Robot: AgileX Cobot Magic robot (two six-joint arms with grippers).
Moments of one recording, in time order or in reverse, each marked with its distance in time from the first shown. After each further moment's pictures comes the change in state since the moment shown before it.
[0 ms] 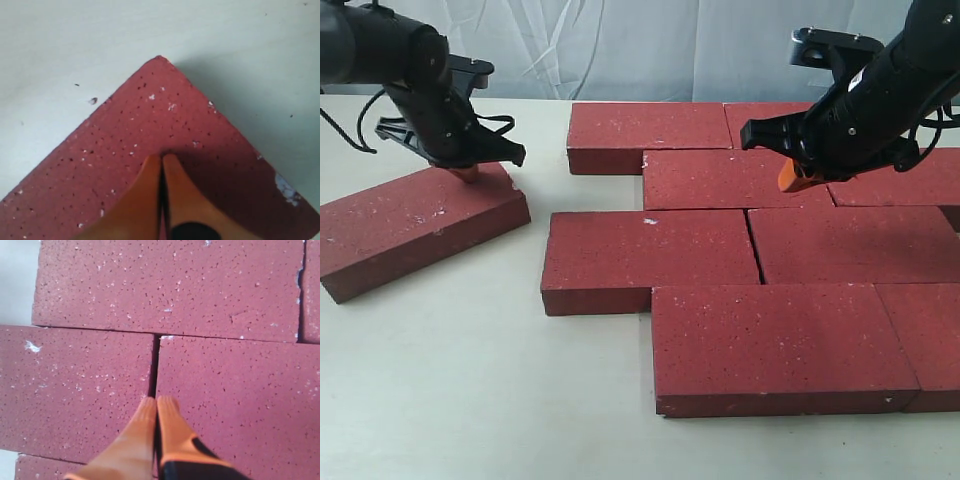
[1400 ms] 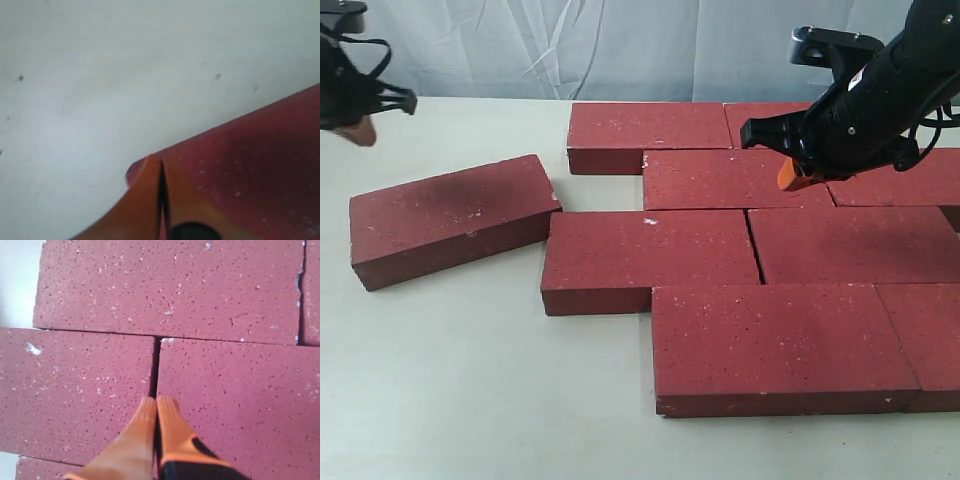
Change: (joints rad) left arm 0.282 -0.174 0.020 -0.171 0.139 0.222; right arm 0.000 0.000 0.000 0.002 -0.005 0.000
